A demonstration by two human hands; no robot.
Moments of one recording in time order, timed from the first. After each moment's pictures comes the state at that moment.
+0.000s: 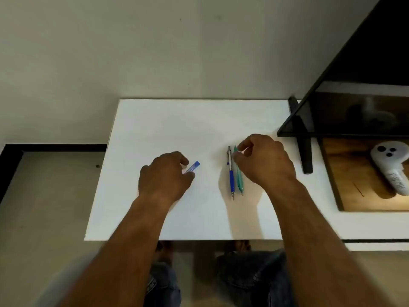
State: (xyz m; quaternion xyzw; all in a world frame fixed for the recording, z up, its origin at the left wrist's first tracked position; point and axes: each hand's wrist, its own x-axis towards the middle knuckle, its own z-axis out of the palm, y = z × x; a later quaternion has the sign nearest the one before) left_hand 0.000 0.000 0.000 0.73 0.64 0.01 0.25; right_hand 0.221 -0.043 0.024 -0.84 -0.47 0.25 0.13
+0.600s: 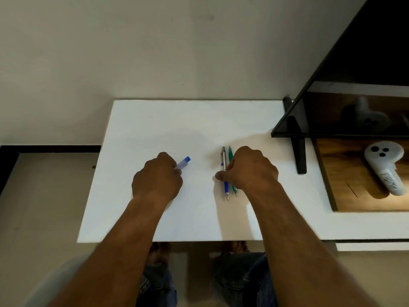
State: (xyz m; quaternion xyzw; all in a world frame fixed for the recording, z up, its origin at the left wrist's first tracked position) left_hand 0.006 0.004 -0.010 0.67 0.69 -0.01 0.25; right_hand 0.213 -0.033 -0.004 -0.85 -0.46 0.26 -0.04
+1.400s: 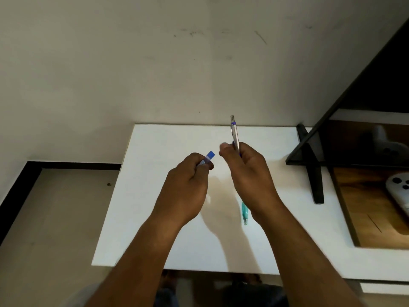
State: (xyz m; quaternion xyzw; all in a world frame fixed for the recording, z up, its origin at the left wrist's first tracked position) left_hand 0.025 0.006 0.045 0.64 0.58 0.24 0.45; right_hand 0.177 -0.018 0.043 -0.67 -0.37 0.43 0.48
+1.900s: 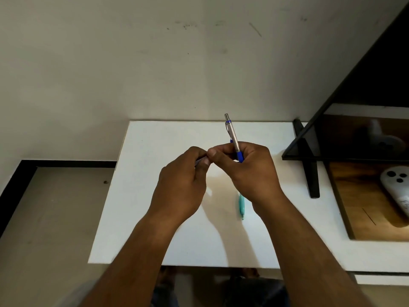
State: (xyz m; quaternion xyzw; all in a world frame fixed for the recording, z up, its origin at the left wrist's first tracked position) left_hand 0.024 0.002 0.050 0.72 0.55 0.23 0.36; right_hand 0.189 -0.019 0.039 -0.68 -0.41 0.39 0.46
